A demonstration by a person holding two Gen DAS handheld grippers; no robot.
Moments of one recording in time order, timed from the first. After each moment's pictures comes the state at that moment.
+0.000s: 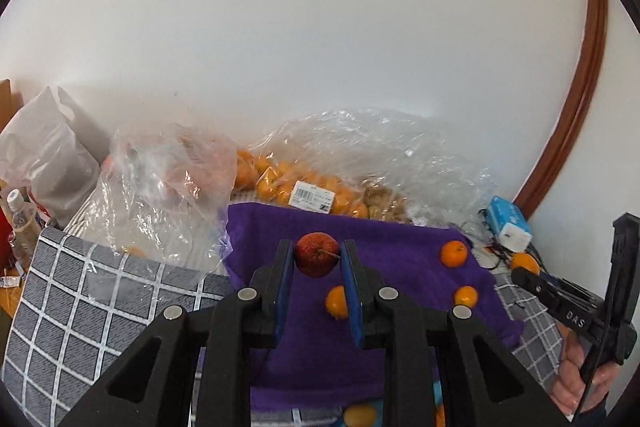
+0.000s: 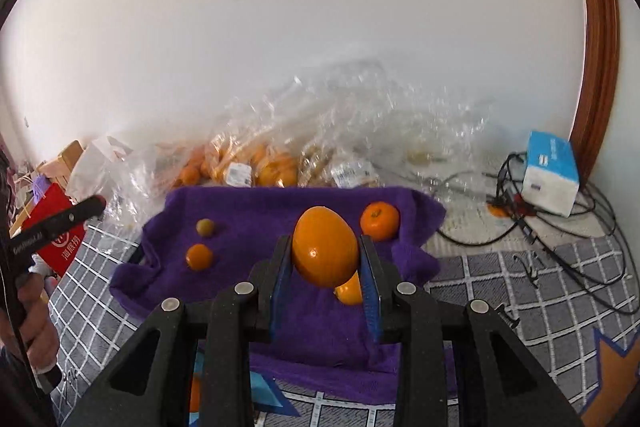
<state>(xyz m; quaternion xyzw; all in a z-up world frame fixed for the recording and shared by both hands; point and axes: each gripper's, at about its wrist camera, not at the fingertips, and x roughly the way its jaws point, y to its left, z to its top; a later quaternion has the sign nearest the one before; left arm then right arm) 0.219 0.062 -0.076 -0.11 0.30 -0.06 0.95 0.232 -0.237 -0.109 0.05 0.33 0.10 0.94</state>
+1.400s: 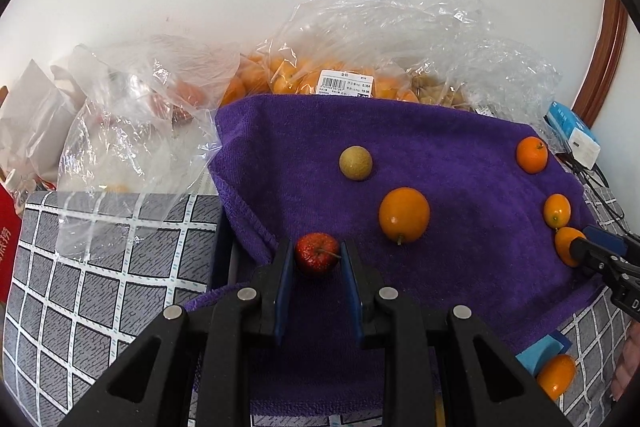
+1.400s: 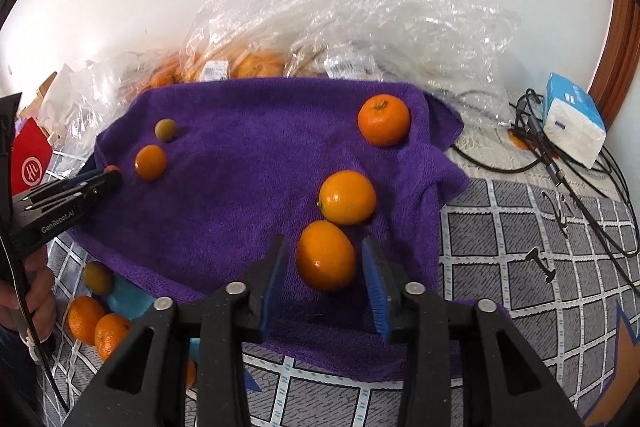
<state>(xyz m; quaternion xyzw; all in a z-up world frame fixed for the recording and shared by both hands) 0.250 0.037 -0.164 -0.02 0.40 -0.02 0.92 0.237 -0.221 -0.172 -0.01 0.41 0.10 0.91</state>
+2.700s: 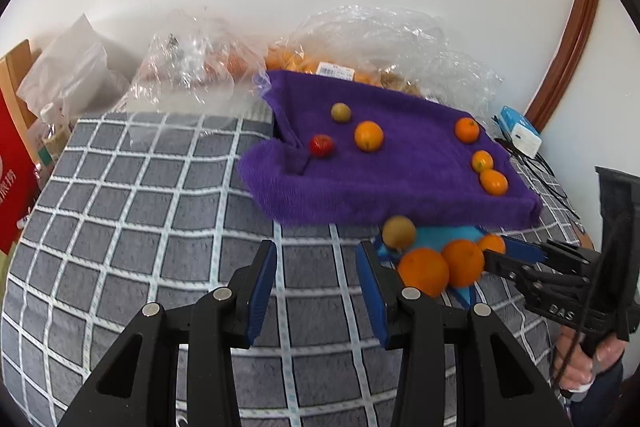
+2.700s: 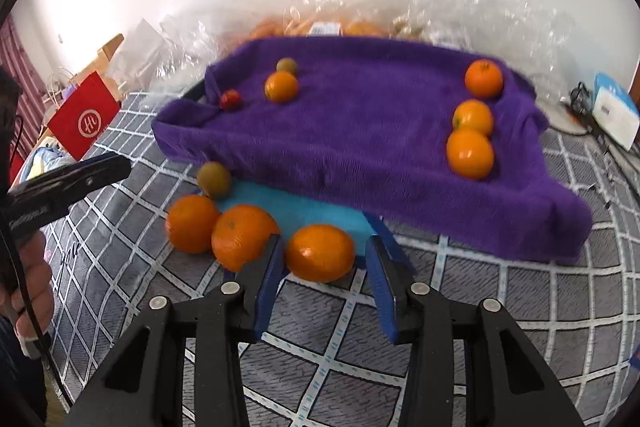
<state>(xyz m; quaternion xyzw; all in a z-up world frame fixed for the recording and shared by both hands) 0.119 0.066 -0.139 -0.07 0.39 -0.06 0.91 0.162 -0.164 -0.185 -0.02 0.44 0.19 0.88</state>
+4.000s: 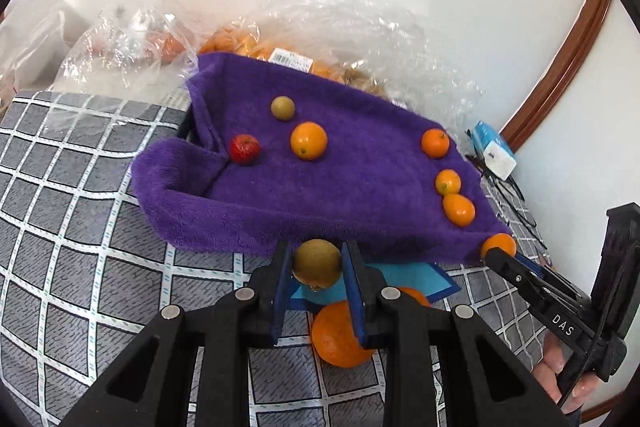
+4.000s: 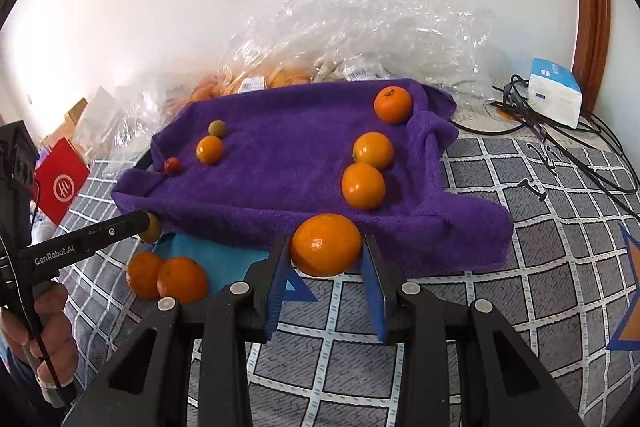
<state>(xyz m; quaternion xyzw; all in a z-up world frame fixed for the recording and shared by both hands) 0.157 0.030 -0.152 -0.15 0.39 -0.10 0.90 0.162 -0.224 -0.162 0.05 0.37 0.12 0.92</state>
